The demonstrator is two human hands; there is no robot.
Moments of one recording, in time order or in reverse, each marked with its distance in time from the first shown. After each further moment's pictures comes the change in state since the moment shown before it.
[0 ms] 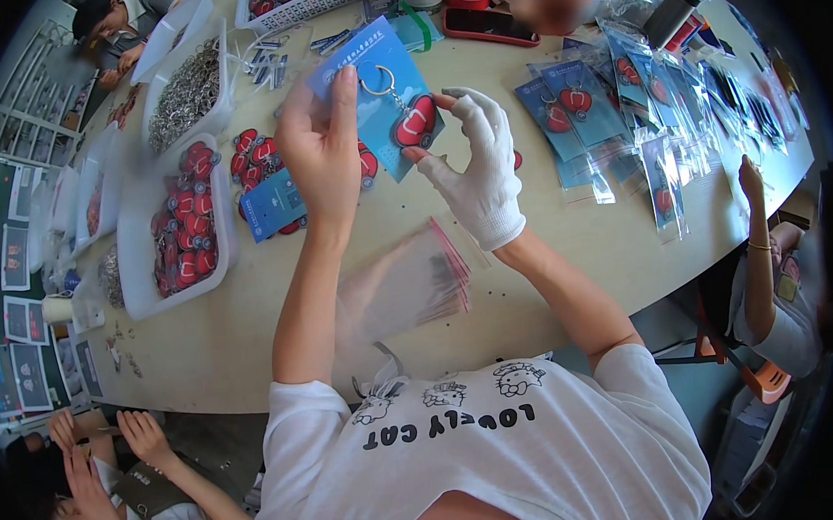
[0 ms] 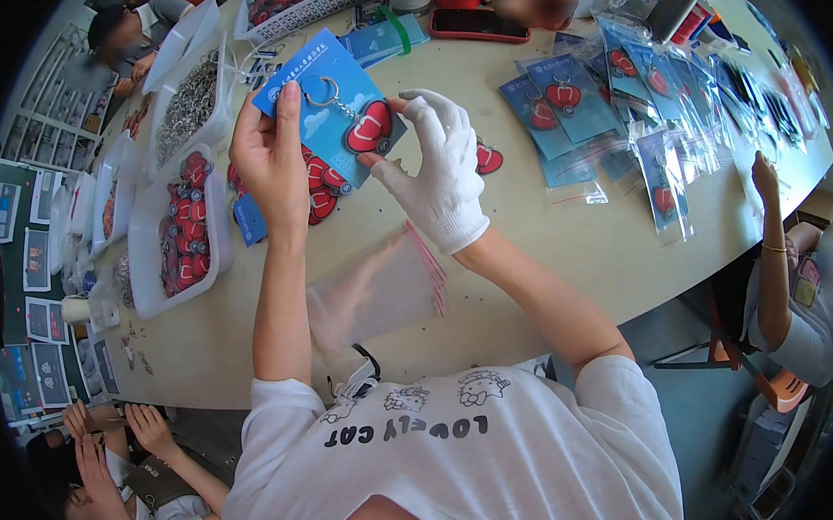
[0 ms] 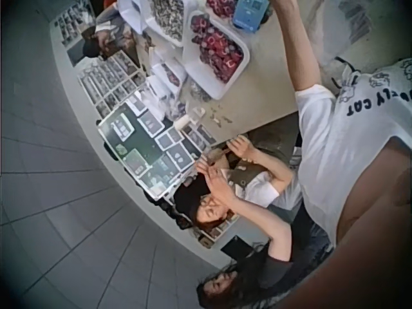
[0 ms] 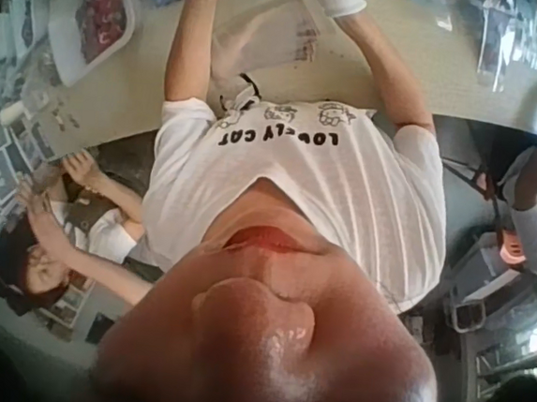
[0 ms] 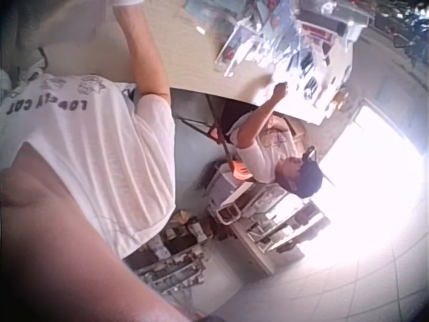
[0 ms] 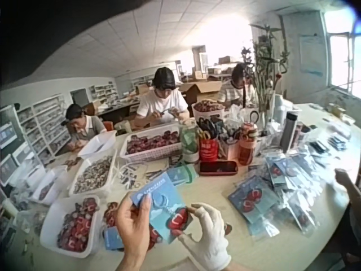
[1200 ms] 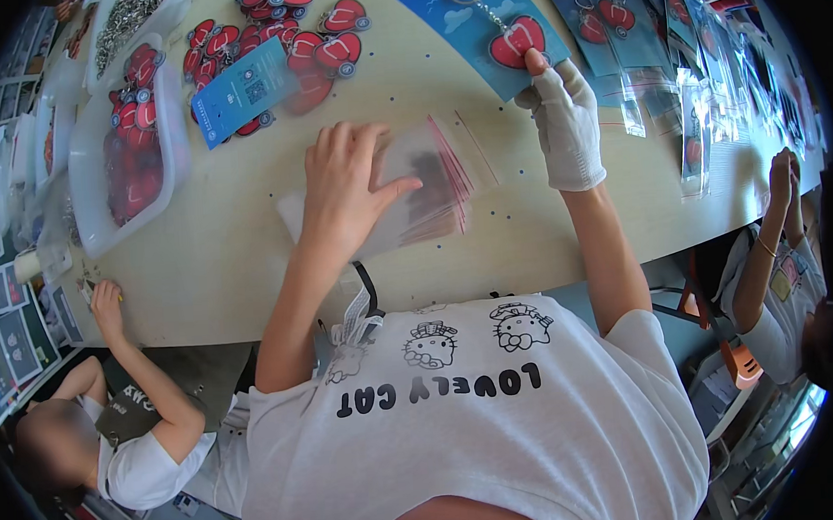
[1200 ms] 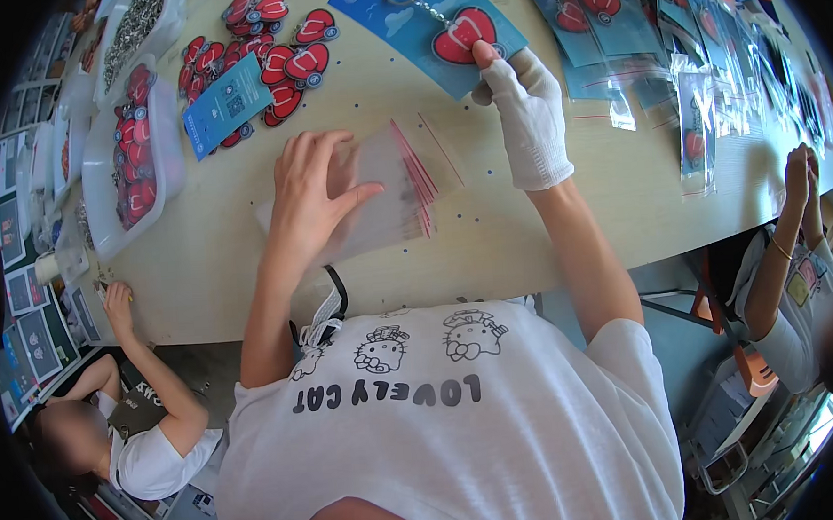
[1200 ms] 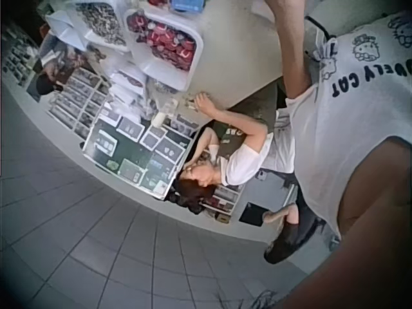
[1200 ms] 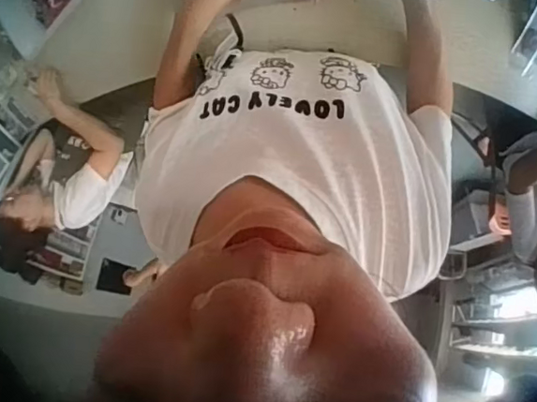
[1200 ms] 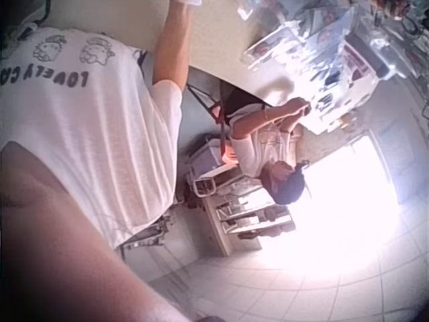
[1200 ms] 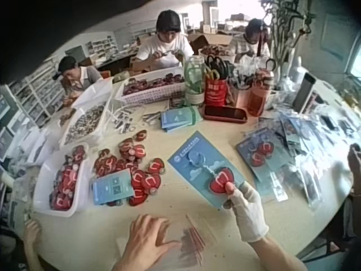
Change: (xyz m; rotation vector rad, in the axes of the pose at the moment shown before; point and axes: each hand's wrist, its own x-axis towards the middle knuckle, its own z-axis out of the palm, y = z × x) left_hand -0.136 -0.020 -0.057 0.853 -0.663 -0.071; right_hand -0.047 0.049 -0.047 0.633 -0.148 0.884
